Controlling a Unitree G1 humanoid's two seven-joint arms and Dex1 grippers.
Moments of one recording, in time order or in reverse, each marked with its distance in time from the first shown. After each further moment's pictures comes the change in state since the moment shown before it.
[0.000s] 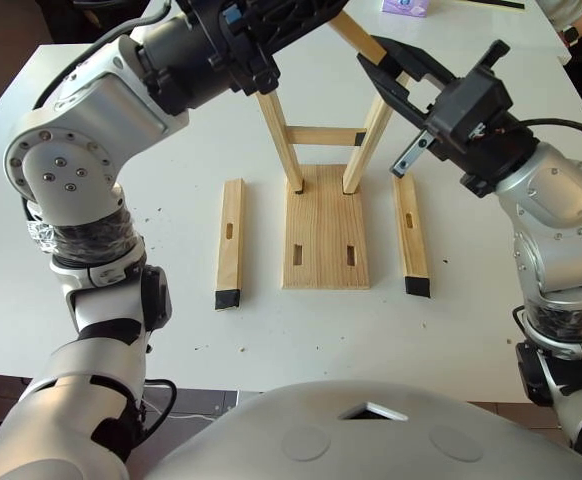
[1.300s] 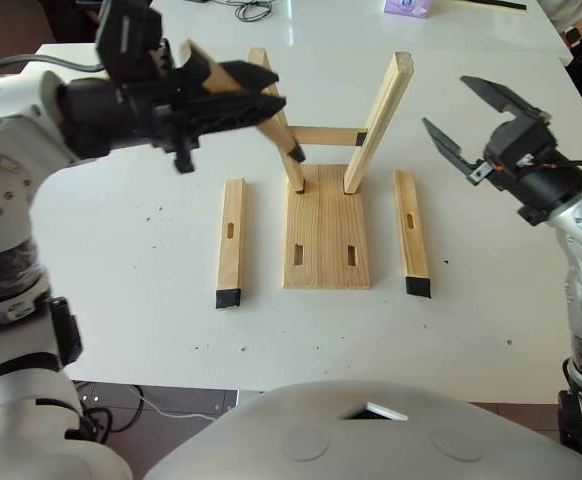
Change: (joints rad) left arm 0.217 0.470 0.017 -0.081 0.234 -0.043 -0.603; right arm 0.330 -0.132 -0.275 -0.037 0.003 0.047 0.045
